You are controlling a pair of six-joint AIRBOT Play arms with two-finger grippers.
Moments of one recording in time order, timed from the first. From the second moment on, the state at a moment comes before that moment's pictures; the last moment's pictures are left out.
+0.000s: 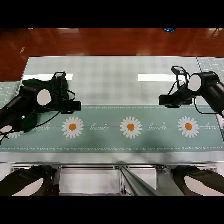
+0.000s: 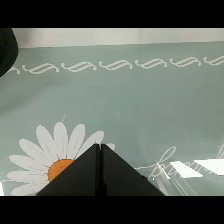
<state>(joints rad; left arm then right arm) -0.35 -1.15 0.87 1.49 -1.00 -1.85 0.15 -1.25 1.02 -1.56 1.16 1.73</state>
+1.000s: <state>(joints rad) -0.35 -1.16 0.87 1.49 -0.93 -1.85 0.15 -1.25 1.02 -1.56 1.08 1.73</state>
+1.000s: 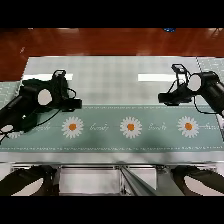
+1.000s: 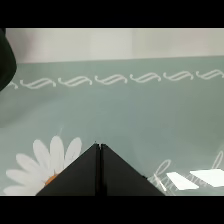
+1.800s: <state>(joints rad) 0.26 -1.24 1.15 1.54 -1.07 -1.75 0.14 -0.90 0.95 -1.65 1.03 1.68</state>
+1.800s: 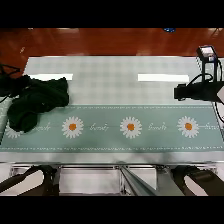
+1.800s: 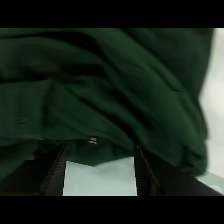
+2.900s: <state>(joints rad) 0.28 -1.45 1.27 1.40 -1.13 -1.58 0.14 -0.86 0.88 -1.52 1.06 1.75</state>
